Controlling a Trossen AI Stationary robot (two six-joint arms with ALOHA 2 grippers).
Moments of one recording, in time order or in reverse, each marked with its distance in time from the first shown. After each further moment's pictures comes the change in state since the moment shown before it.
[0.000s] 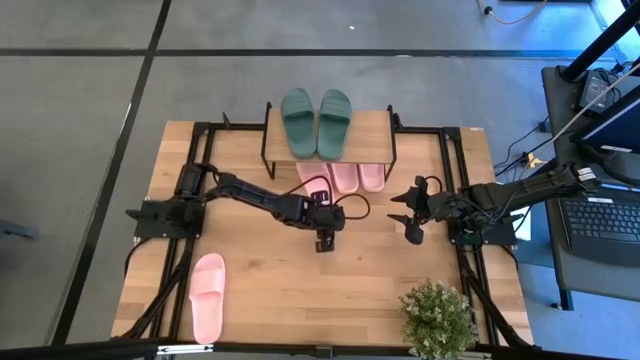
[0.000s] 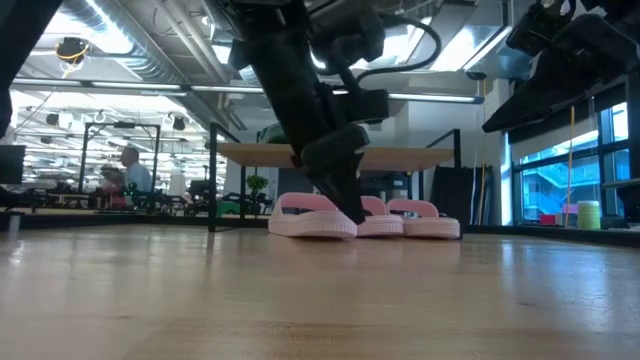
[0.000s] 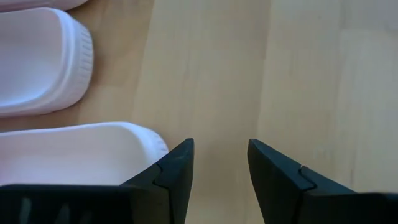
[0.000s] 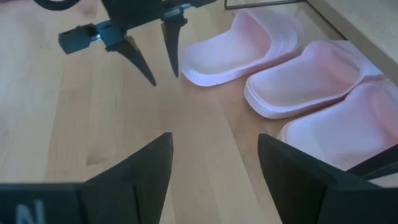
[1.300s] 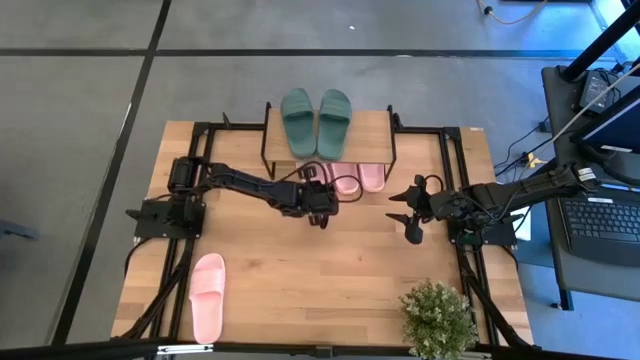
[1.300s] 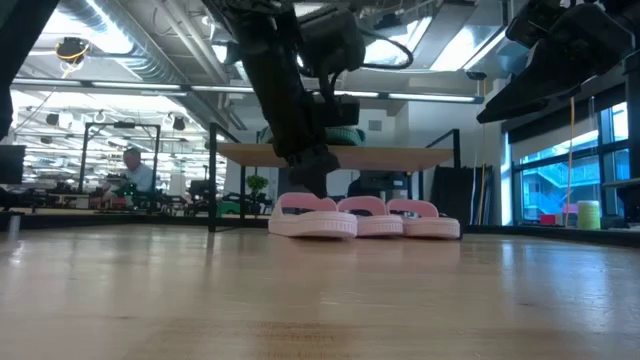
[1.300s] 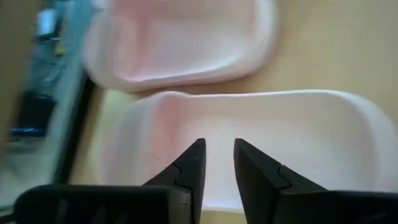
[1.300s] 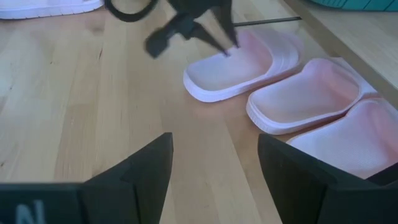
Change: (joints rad) left arm 0.081 -0.072 -0.050 -0.083 -0.375 0.100; right arm 0.000 -0.007 0.000 0.054 0.000 -0.023
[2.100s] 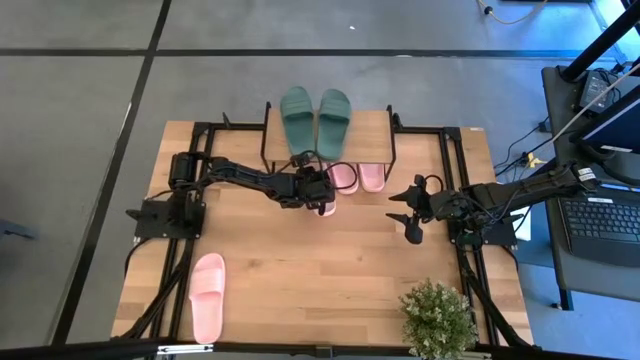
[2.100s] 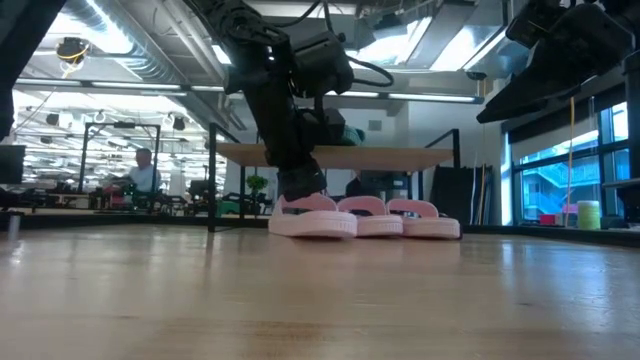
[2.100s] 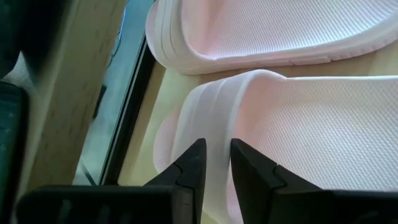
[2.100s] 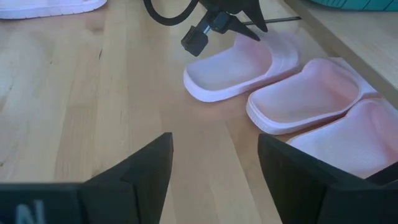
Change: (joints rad) left arm 0.093 -0.003 -0.077 0.090 -0.150 0.057; right arm 0.000 0.000 0.000 0.000 0.000 0.000
